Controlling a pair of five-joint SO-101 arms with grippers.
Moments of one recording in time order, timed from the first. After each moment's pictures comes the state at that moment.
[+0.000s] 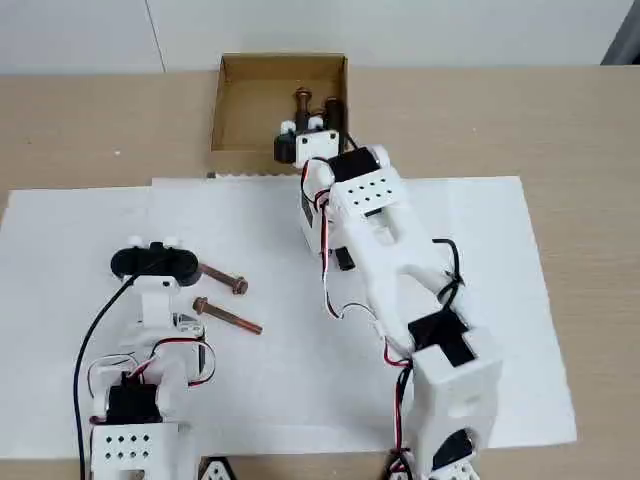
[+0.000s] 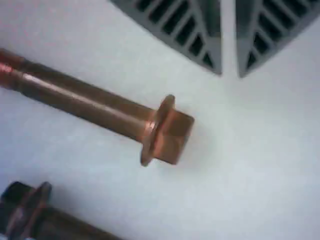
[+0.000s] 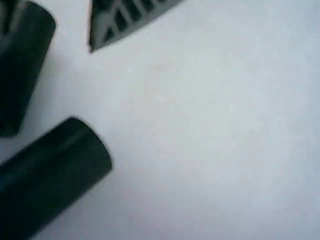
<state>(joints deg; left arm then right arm) -6.8 -81.7 86.5 62.5 1.5 -25.5 21.1 -13.3 83.6 -1.3</state>
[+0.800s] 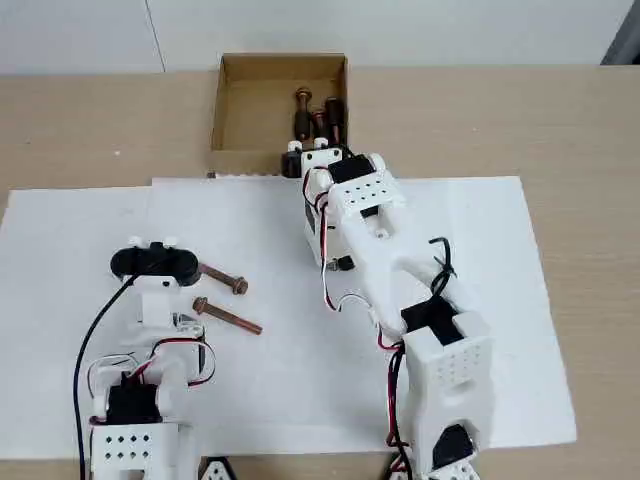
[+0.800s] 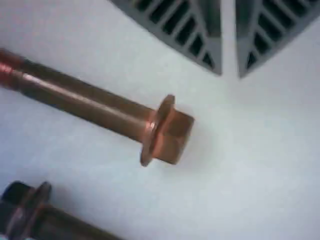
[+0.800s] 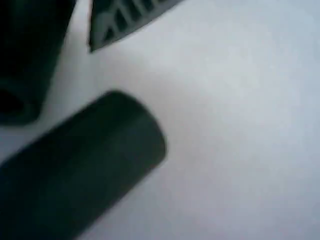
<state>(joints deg) -6.8 -81.7 86.5 62.5 1.5 -24.4 28.0 -13.3 82.7 -1.3</state>
